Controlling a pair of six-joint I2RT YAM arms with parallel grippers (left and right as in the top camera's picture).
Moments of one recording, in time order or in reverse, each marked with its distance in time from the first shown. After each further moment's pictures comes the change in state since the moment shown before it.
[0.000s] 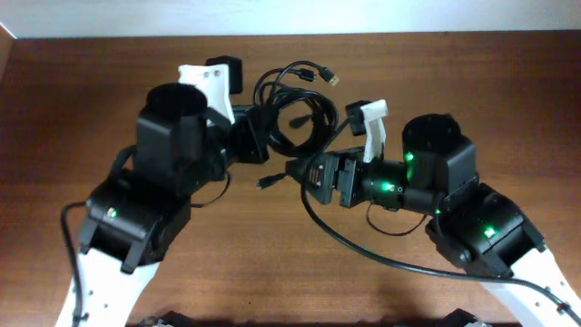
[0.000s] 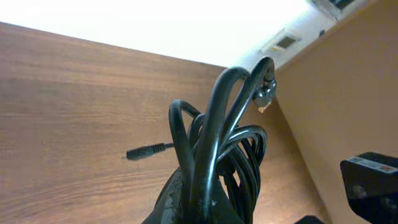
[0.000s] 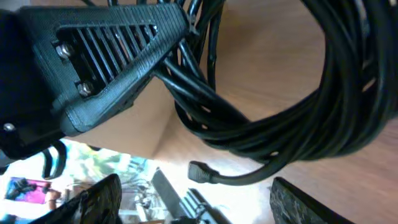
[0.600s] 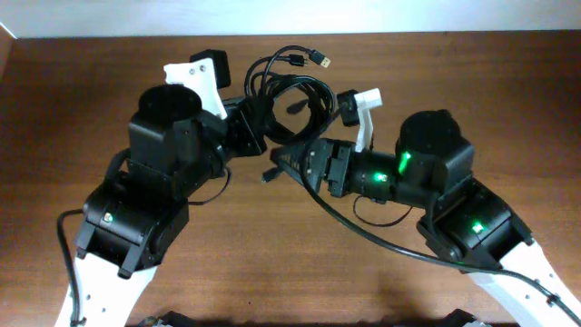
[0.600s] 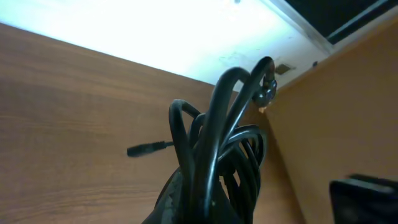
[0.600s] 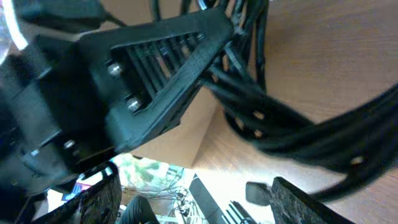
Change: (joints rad) left arm -0.001 -0.010 0.000 0.050 -0.048 -0.106; right arm 0.021 0.029 -0.002 0.171 -0.049 0.163
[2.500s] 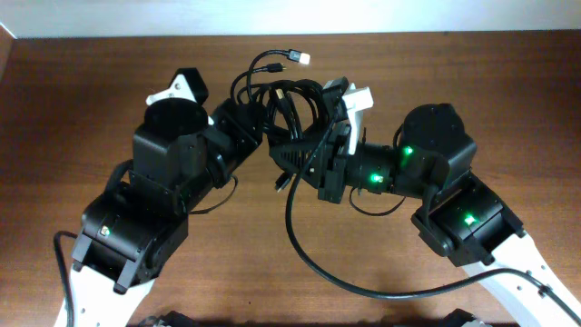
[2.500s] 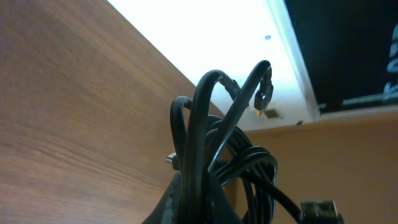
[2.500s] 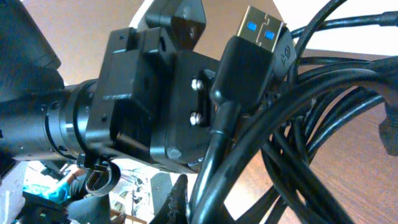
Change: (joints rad) left arm -0.047 -0.028 -0.003 -0.065 -0.140 -0.467; right arm -0.005 0.028 0.001 0.155 -0.119 -0.347
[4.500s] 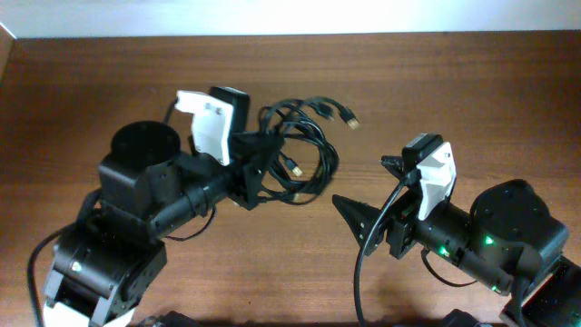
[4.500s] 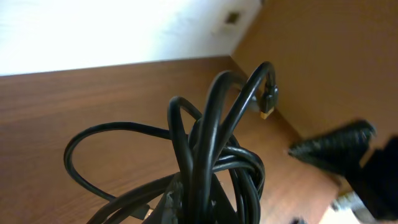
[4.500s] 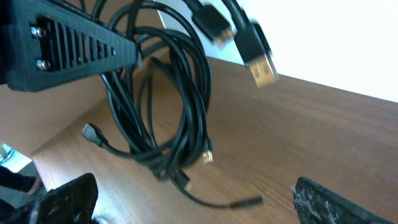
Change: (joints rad) left arm 0.007 -0.092 0.000 -0.034 0.323 0.807; right arm 0.064 -0.339 0.006 -0.545 0.564 -0.342
